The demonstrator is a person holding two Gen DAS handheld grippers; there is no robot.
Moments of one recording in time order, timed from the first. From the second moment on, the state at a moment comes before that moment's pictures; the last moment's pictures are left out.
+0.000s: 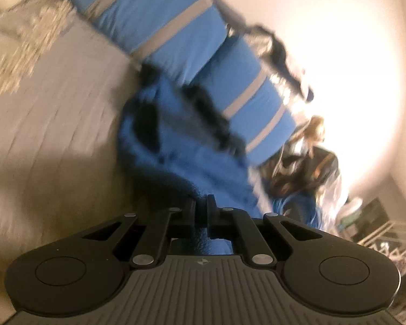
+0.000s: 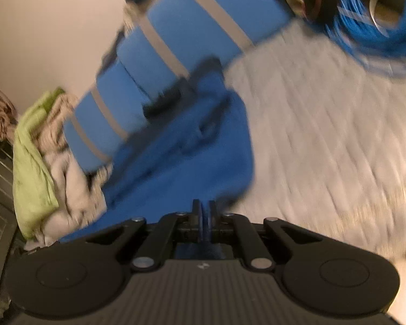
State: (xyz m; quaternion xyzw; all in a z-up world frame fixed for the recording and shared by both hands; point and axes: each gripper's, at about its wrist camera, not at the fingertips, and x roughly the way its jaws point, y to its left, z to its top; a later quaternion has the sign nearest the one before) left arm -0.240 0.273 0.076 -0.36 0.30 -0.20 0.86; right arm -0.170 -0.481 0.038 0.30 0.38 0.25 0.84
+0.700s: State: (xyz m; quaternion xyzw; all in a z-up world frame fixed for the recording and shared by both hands) left arm -0.034 0.253 0.044 -0.39 0.35 -0.10 0.85; right arm 0.006 -0.429 0.048 0.23 0.38 0.18 0.88
